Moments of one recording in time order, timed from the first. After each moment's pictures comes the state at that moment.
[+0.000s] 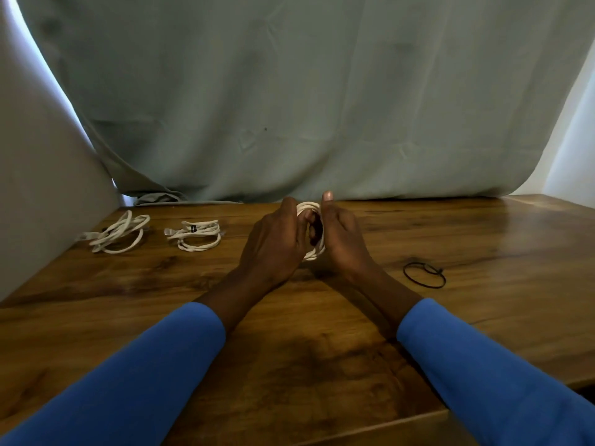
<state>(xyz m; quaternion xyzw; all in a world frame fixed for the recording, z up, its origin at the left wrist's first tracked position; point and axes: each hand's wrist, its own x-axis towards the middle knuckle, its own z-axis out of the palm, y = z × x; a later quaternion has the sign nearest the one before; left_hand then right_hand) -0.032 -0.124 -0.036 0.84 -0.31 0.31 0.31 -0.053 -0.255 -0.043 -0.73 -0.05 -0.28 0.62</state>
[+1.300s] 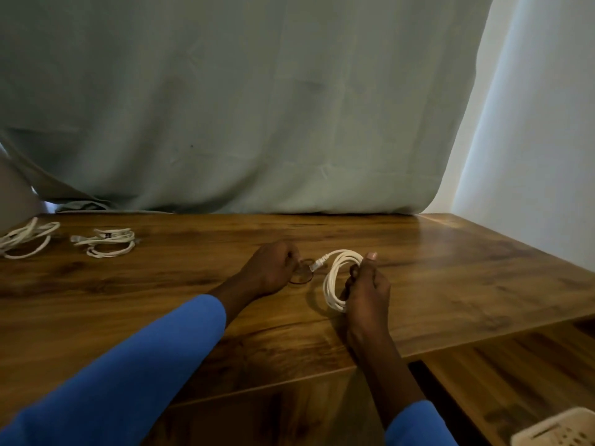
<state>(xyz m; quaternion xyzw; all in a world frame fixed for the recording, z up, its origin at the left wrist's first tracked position) -0.061 -0.275 -0.051 0.86 -0.35 0.10 0.35 -0.204 -0.394 -0.059 -0.56 0.15 -0.42 0.70</state>
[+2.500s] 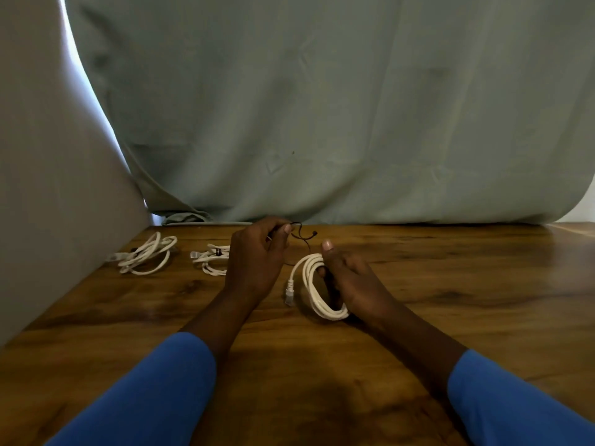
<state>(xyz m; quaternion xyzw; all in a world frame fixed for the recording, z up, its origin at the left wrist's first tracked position) 0.016 -0.071 -0.040 0.75 -0.26 0.38 0.47 -0.064 -0.238 -0.044 -0.75 -0.13 -0.13 0.64</state>
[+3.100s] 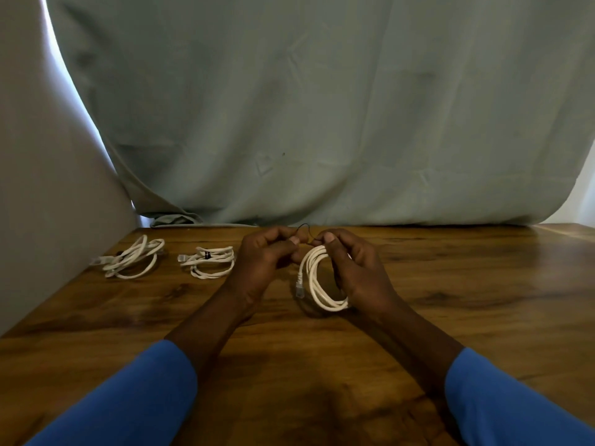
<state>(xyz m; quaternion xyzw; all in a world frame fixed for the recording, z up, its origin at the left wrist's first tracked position) 0.000 -0.091 -0.035 0.63 -0.25 0.05 0.73 -0.055 -0.254 -0.037 -0.72 -0.15 -0.27 0.63</state>
